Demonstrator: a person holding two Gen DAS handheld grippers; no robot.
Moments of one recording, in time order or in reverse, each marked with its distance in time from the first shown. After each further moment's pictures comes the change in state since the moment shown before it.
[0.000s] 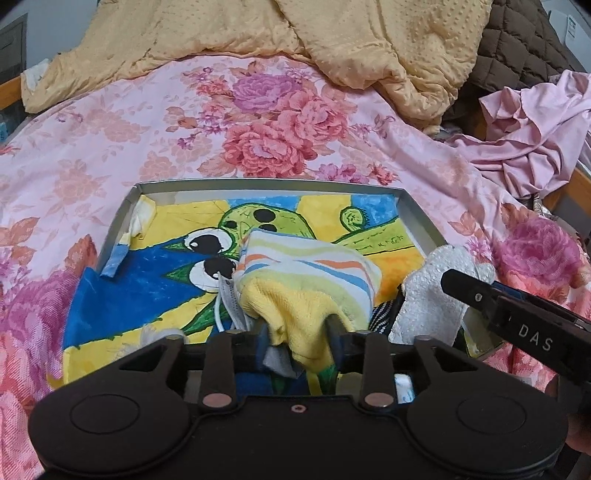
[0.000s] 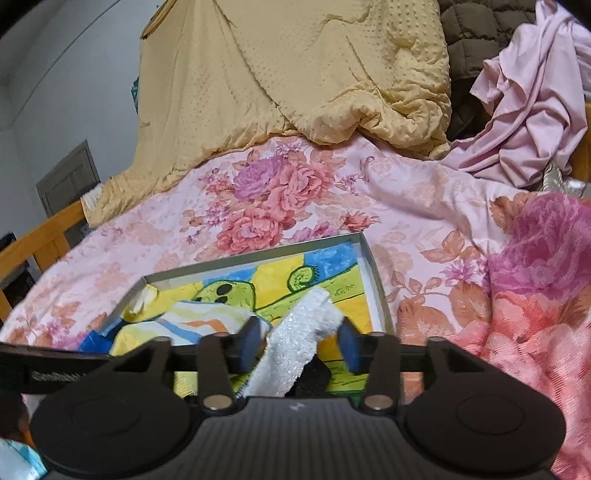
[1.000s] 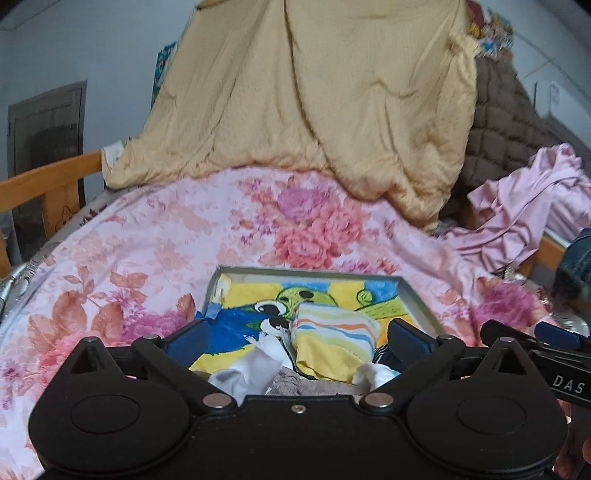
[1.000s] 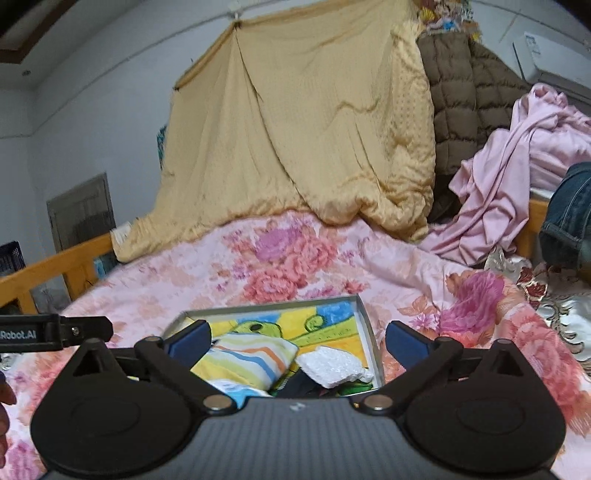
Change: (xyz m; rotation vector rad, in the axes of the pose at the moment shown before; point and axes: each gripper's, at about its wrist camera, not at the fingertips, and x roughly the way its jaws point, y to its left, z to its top) left arm -0.169 0.018 -0.053 -0.021 -0.349 0.072; right arm -0.164 0.057 -0.019 -0.069 -0.244 -0.022
